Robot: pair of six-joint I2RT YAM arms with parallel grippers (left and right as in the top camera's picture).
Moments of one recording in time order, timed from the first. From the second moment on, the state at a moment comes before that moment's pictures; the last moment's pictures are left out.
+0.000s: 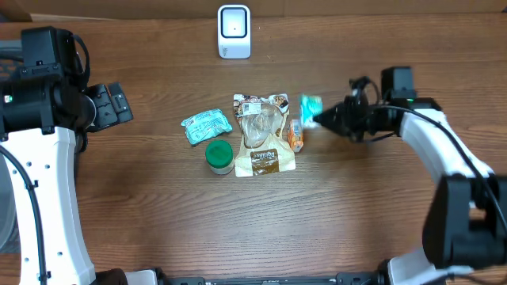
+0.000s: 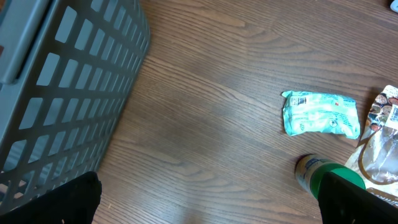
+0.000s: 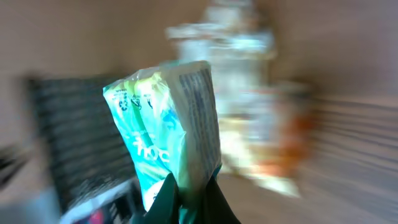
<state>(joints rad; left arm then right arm) 0.15 1.51 1.81 -1.46 -0.15 -0.24 -0.01 1.73 1.16 -0.58 -0.98 0.41</state>
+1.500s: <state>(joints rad) 0.15 1.51 1.81 -1.46 -0.15 -0.24 0.19 1.66 1.19 -0.14 -1.32 0.88</state>
